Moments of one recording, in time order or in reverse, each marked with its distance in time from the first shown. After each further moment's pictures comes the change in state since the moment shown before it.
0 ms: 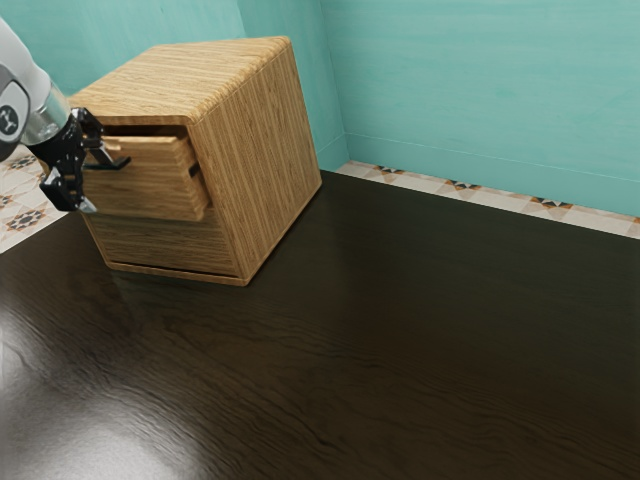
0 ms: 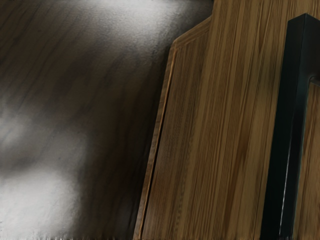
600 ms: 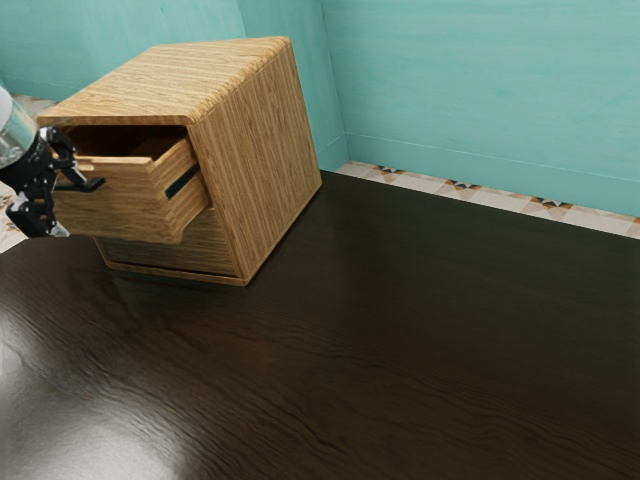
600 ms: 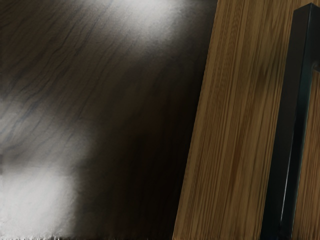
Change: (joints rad) arm 0.016 -0.214 -0.002 -0.235 -0.001 0.029 -0.003
